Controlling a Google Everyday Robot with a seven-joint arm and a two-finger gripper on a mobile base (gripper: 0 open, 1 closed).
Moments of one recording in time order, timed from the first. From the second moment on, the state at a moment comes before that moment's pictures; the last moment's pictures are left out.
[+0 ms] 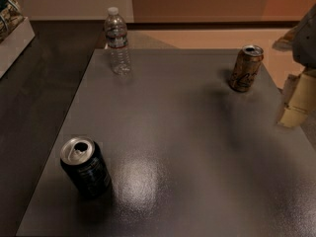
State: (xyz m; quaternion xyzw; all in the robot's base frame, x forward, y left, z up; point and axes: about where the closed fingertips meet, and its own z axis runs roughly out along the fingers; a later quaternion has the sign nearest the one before) arm 0.438 -0.217 0.976 -0.60 0.78 -0.03 0.16
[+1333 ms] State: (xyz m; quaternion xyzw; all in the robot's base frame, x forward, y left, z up) arm 0.408 -0.126 0.969 -0.71 0.68 0.03 0.19
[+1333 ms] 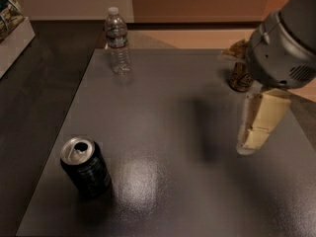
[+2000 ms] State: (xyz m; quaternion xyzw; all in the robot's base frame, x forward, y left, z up) arm 0.375 -0.046 0.946 -0.76 0.61 0.07 0.21
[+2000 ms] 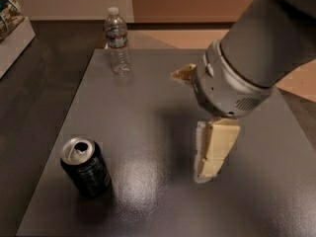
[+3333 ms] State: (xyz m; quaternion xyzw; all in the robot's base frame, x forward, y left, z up) arm 0.369 0.091 0.888 -0.79 0.55 0.17 0.20
